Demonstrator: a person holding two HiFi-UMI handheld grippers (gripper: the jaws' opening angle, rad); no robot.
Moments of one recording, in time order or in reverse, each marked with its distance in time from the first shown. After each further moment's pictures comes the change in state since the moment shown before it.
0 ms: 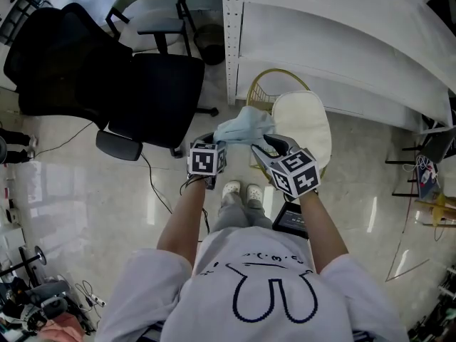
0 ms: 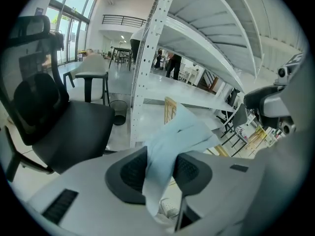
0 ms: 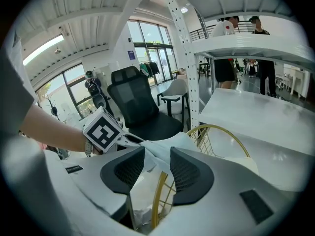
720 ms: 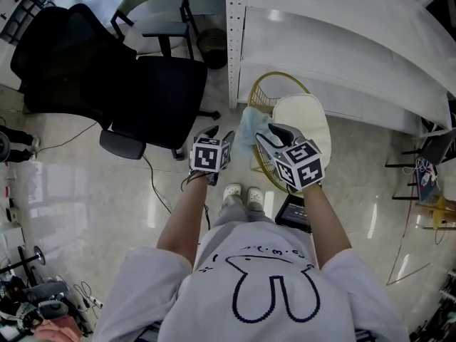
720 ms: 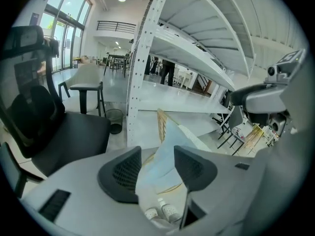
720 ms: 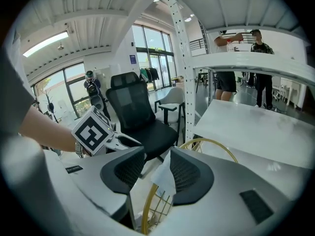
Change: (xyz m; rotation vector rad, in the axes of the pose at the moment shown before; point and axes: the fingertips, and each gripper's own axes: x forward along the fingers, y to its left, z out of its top) left arm -0.019 -0.018 0.034 0.059 -0.053 -0.030; right arm -0.011 -0.012 0.034 -0.055 -0.068 -0.053
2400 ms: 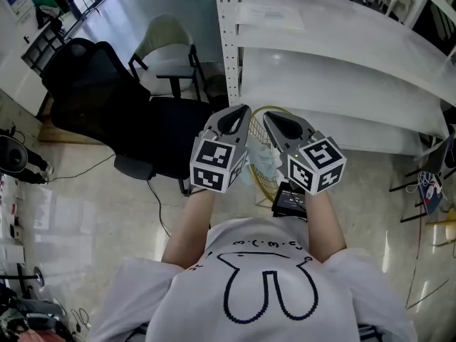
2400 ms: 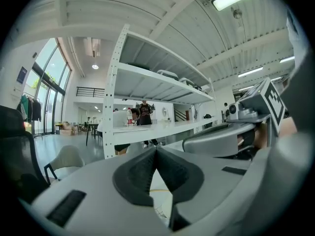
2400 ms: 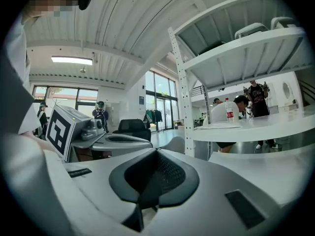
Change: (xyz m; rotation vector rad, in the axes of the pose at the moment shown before) left arm -0.190 -0.153 0.198 0.388 -0.662 -0.091; right arm -0.136 0.032 0.153 -0.120 -0.528 -0.003
